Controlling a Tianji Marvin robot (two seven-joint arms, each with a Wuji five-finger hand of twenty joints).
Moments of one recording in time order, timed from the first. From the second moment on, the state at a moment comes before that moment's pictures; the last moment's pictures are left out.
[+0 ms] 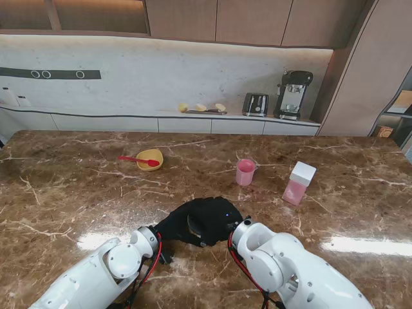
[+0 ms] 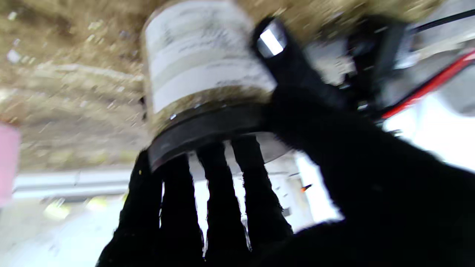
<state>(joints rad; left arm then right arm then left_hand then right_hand) 1.31 -1.18 -0.78 -1.09 0.20 -0.41 0.01 -1.49 -1.06 0.88 -1.75 -0.95 0.03 0.20 0.61 -0.75 0.56 -0.13 0.28 -0.08 0.55 0.53 0.17 0.00 0.20 0.33 0.03 -0.13 0.07 0.38 -0.14 -0.26 0.17 0.29 0.57 -0.76 1.19 -0.10 0.34 0.07 0.17 0.72 0.31 0.04 0.29 0.51 0.32 0.09 0.28 0.45 0.18 0.02 0.74 0.57</state>
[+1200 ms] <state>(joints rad) 1.32 -1.18 -0.79 -1.09 0.19 -0.41 0.01 -1.50 -1.02 0.93 -1.80 -0.92 -0.03 0.27 0.62 -0.74 0.56 -0.13 0.28 -0.07 0.54 0.53 0.17 0.00 0.20 0.33 0.05 -0.13 0.07 0.38 -0.15 -0.27 0.17 0.29 0.44 -0.73 0.95 -0.11 0.17 -0.04 0.00 0.50 0.14 0.04 0.02 0.31 0.08 0.01 0.04 0.27 -0.06 0.00 0.47 0.48</state>
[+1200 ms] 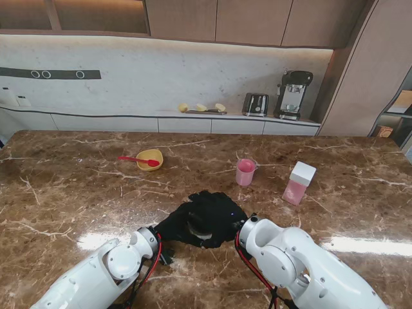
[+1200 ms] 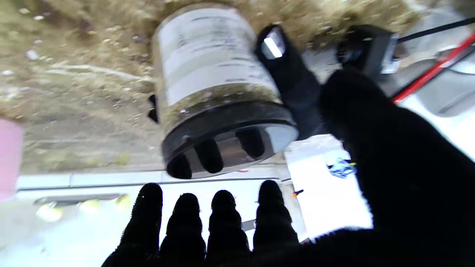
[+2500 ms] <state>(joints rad) 1.32 -1.19 -0.80 -1.09 0.19 -0.42 0.00 -1.47 -1.05 0.89 -1.68 -0.93 -0.05 0.05 0.63 -0.72 0.56 -0.13 0.27 -0.05 0.53 0.53 0.17 0.00 0.20 0.33 0.05 -0.12 0.07 0.38 -0.15 -0.26 0.17 0.29 0.49 -0.90 1.04 -0.15 0.46 0.00 0.32 0.80 0.51 0.02 0.44 0.62 0.65 0.16 0.54 0.61 0.62 0.06 1.06 0.52</state>
